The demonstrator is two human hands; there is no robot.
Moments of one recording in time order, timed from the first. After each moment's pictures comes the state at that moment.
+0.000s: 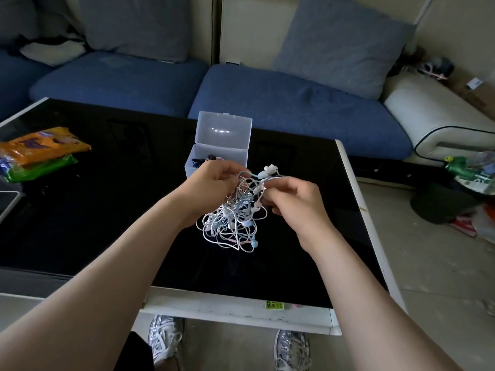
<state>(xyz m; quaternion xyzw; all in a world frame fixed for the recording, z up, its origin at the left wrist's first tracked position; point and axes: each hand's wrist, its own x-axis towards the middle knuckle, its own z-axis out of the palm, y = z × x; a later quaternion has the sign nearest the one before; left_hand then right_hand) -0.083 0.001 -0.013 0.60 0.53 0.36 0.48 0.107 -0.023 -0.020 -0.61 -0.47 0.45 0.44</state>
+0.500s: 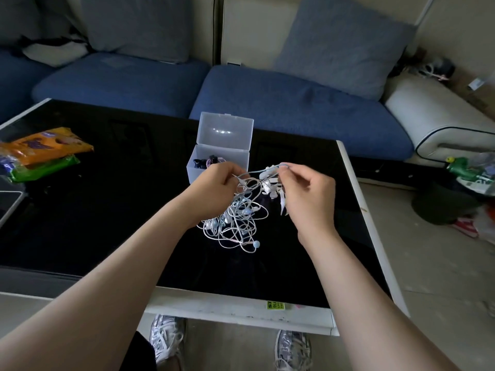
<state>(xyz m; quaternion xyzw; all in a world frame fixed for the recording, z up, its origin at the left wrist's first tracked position) -0.079 -0.003 -0.009 0.66 0.58 0.31 0.36 0.107 -0.019 -0.018 -0.60 -0.49 0.30 0.56</state>
